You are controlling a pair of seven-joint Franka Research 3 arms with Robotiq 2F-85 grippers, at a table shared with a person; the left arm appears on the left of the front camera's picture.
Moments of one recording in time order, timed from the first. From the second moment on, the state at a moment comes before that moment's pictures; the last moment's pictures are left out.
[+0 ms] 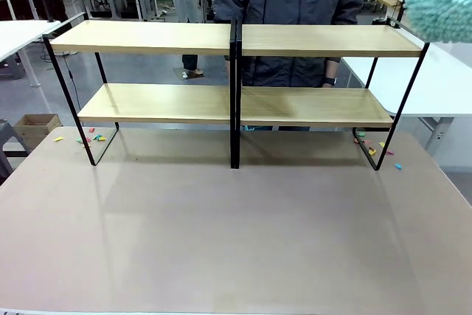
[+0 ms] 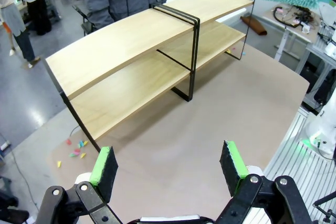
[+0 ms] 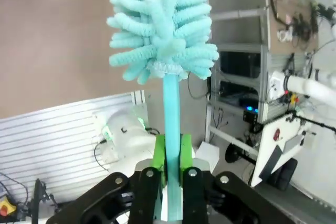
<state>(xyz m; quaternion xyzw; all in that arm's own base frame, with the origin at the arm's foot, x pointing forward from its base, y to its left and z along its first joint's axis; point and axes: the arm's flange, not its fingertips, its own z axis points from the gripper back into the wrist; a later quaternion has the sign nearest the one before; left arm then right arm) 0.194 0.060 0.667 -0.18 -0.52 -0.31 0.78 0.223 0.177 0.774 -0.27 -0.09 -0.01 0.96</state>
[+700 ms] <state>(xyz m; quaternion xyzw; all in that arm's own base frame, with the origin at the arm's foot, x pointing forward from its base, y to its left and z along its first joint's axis) 0.194 0.060 0.667 -0.18 -0.52 -0.31 0.78 0.255 0.209 0.750 -0.27 -0.11 0.04 0.96</state>
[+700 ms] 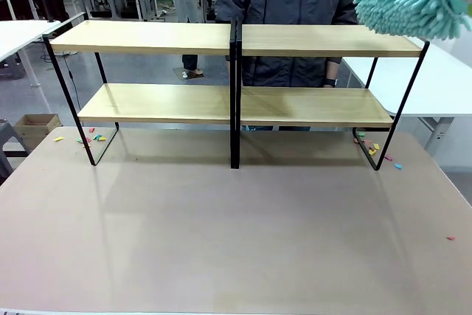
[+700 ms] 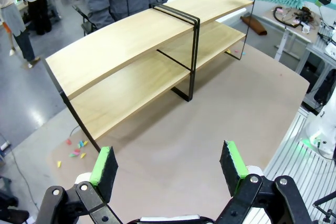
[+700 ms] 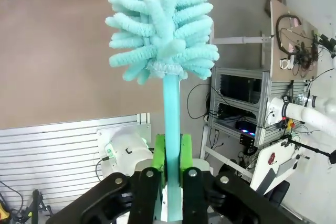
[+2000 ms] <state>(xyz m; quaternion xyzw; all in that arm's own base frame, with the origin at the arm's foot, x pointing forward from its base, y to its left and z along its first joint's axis) 0.194 0.060 0.667 -0.18 -0.52 -0.31 0.78 0.134 0.059 0.826 -0.03 -0.14 0.11 0.98</state>
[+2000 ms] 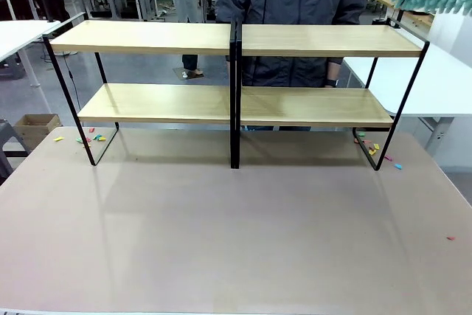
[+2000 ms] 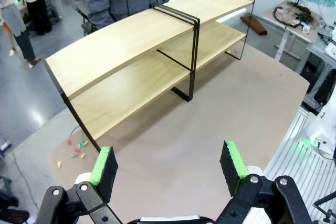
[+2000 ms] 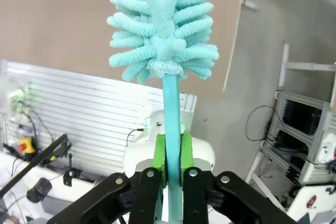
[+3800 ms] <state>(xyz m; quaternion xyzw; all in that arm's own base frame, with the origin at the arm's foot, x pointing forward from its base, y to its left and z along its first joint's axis) 0.194 0.060 0.667 -0.18 -0.52 -0.31 0.78 0.133 0.009 0.790 0.20 -0.01 0.30 0.93</state>
